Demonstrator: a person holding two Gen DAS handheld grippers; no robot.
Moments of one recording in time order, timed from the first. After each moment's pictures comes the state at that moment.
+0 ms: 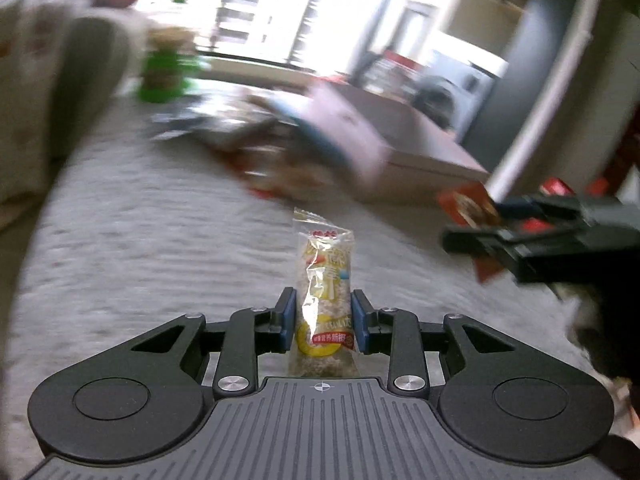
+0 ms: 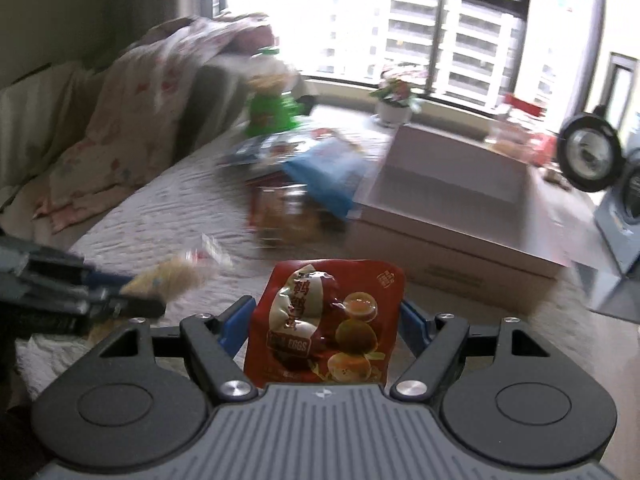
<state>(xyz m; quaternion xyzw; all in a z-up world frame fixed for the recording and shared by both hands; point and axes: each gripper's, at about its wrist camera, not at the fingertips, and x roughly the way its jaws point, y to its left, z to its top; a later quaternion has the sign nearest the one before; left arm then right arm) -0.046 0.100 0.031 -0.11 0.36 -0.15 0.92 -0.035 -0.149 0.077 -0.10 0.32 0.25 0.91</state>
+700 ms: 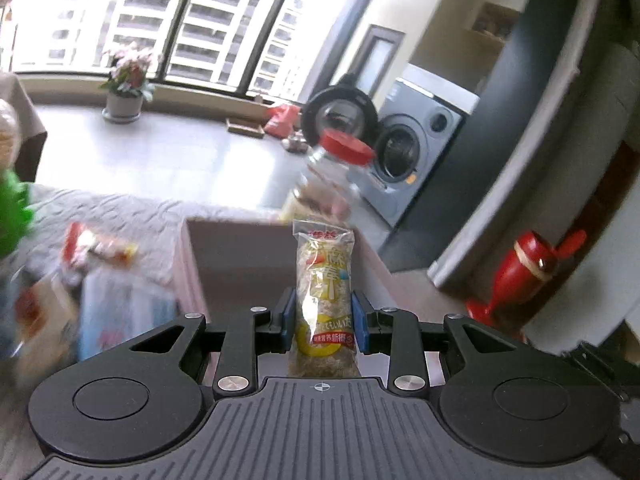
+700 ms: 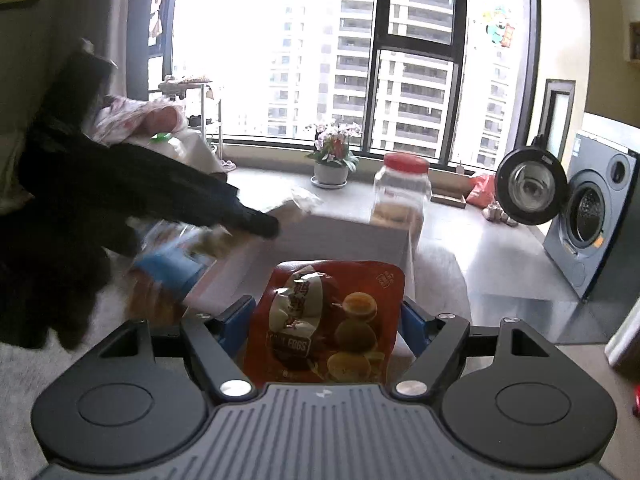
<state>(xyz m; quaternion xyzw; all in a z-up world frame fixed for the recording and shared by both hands) 0.192 0.013 0.091 -0.16 0.31 -0.19 0.92 0.057 -0.219 0.112 -0.07 0.24 0.19 0.95</state>
